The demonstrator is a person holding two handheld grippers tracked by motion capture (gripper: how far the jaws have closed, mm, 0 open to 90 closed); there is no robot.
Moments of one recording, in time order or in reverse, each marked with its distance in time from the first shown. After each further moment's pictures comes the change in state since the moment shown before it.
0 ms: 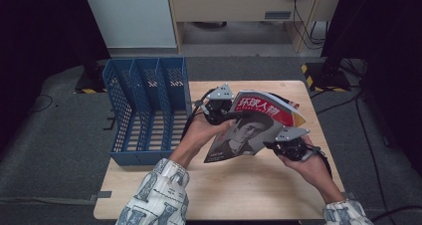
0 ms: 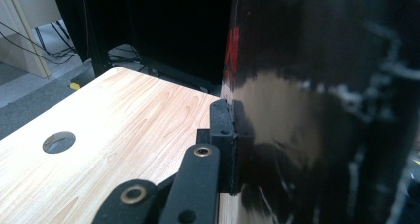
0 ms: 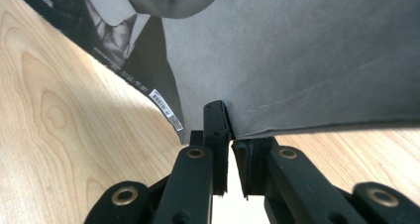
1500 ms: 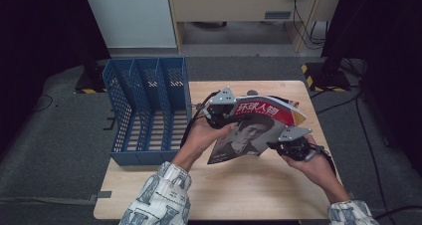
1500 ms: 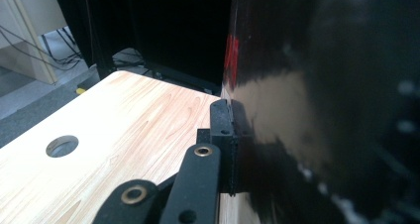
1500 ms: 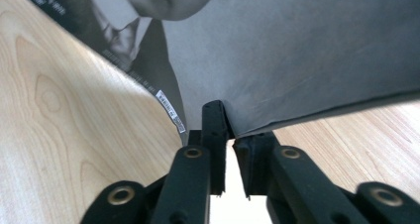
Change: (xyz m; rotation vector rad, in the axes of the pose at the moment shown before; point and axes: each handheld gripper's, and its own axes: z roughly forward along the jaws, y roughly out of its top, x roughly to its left) left arm -0.009 -0.004 0.003 -0.011 0.014 0.033; right arm -0.006 -0.003 -0.006 0.028 -0.009 -0.021
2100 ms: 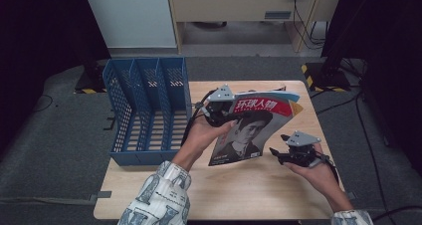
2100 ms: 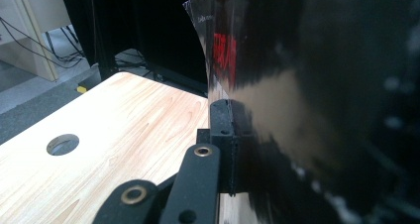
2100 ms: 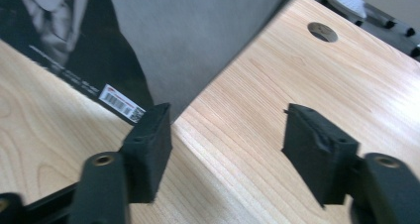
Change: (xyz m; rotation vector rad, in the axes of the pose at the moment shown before) left arm 0.001 0.005 -0.004 -0.015 0.013 -0.044; right arm 0.002 -0.032 0.000 -0.078 -0.142 0.084
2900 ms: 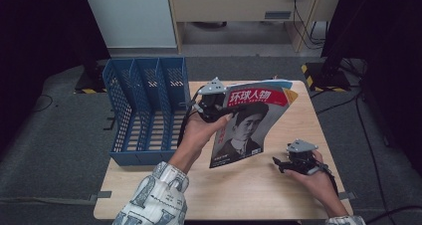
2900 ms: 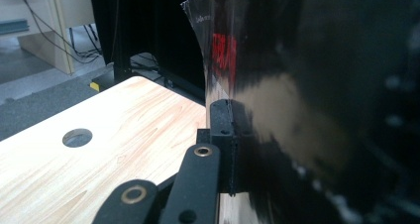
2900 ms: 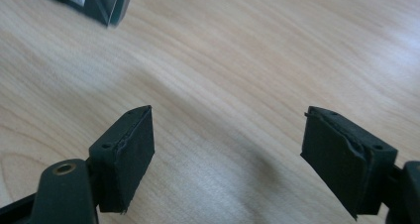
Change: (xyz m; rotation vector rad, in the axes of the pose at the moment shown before) left arm -0.001 0.014 -0.022 -0.059 0.068 -0.132; right arm 0.004 -0.039 0.015 0.125 -0.062 0.099
